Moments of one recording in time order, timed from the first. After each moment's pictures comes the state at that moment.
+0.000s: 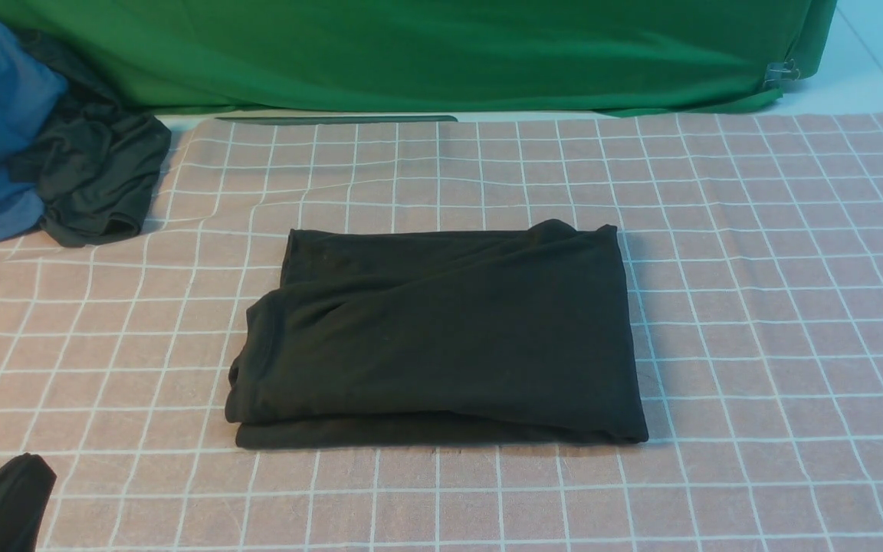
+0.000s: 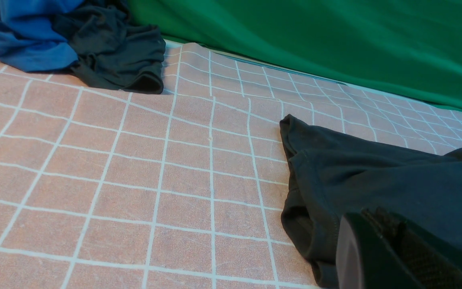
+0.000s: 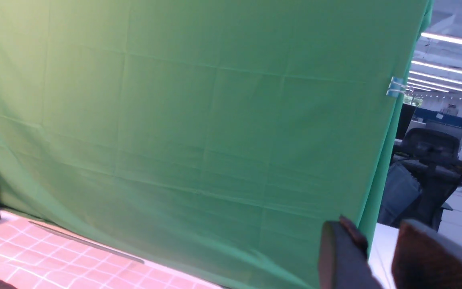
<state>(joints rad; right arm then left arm) 0.27 0.24 -0.62 -0.18 0.24 -0.02 -0.01 0.00 0.01 -0.17 0.24 -0.04</state>
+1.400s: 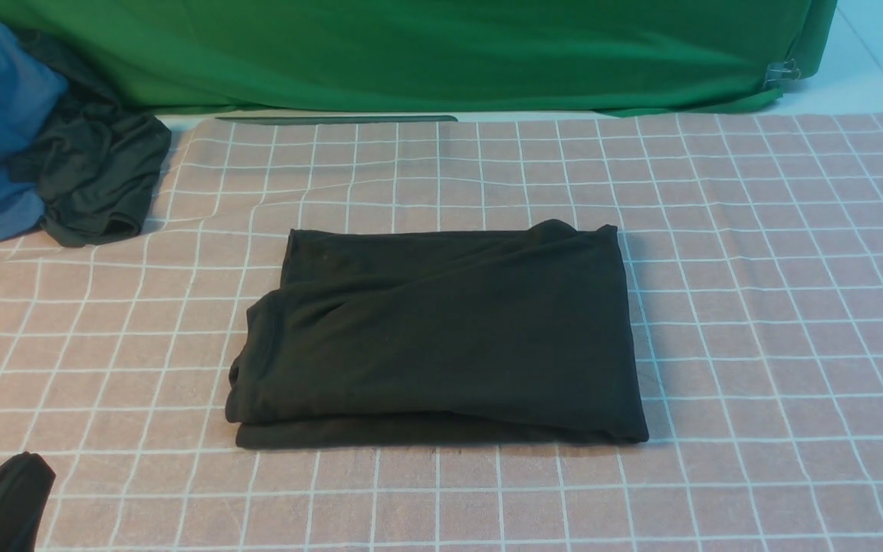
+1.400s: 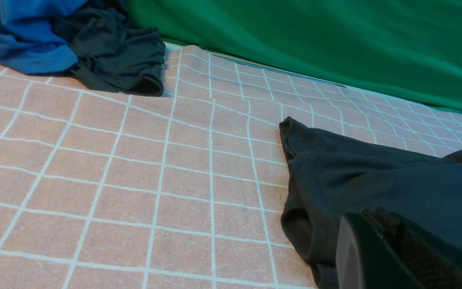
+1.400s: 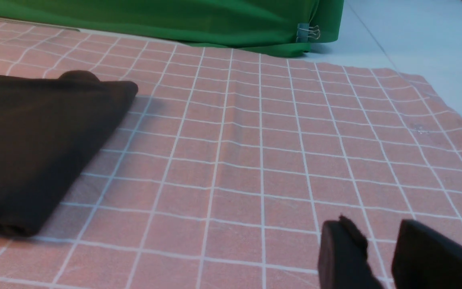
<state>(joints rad) 0.04 0.00 0.01 -0.18 0.26 0.10 -0.01 0.00 0.01 -0.17 0.23 -0.04</state>
